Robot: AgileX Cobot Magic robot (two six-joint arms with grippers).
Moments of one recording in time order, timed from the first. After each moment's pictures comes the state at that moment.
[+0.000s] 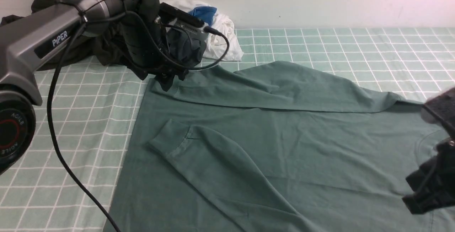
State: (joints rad) right arm 0.35 1.12 -0.80 -0.08 0.93 -0.05; left arm -0.27 2.15 -1.98 0.09 1.12 0.13
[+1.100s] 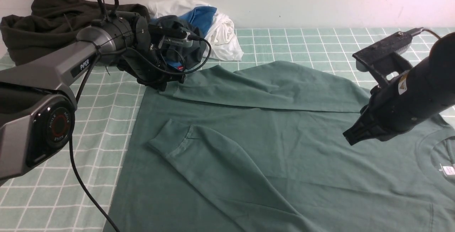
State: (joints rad) right arm 0.35 1.52 -1.12 -0.08 0.91 -0.05; left arm -0.17 2.43 -2.11 -0.03 0.84 0.09
